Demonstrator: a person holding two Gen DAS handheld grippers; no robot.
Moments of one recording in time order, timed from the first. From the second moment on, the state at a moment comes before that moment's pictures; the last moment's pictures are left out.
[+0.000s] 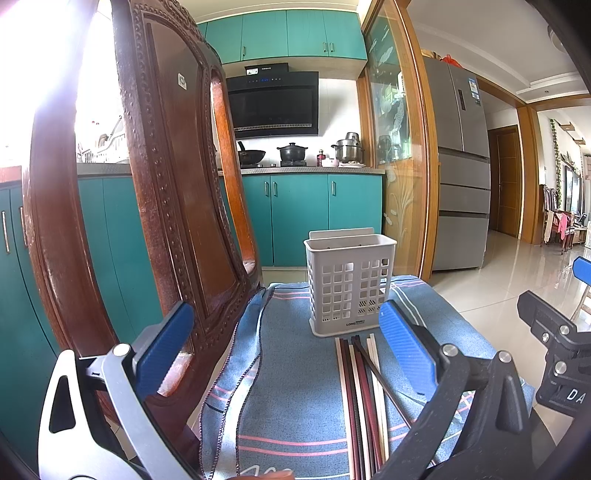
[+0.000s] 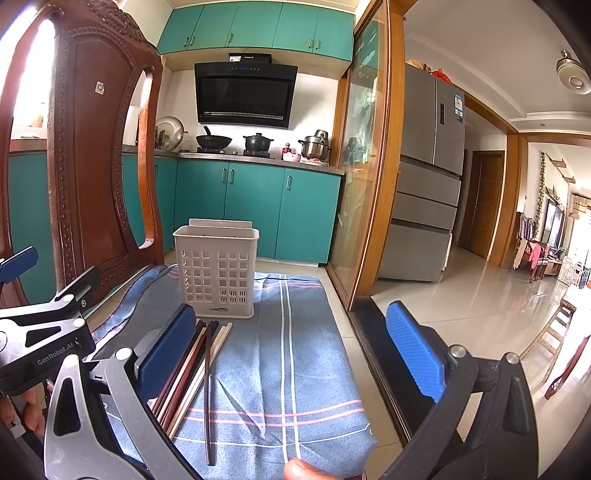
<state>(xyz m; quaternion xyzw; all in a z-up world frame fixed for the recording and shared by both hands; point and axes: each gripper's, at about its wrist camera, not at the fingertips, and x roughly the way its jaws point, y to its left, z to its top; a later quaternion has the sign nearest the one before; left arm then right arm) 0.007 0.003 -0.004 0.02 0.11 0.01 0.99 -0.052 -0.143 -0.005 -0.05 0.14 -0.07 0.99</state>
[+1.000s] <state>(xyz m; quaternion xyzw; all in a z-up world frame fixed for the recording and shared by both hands) 0.009 0.005 -0.006 0.02 0.12 0.01 0.99 -0.053 -0.142 -0.007 -0.05 0.14 -0.07 0.99</state>
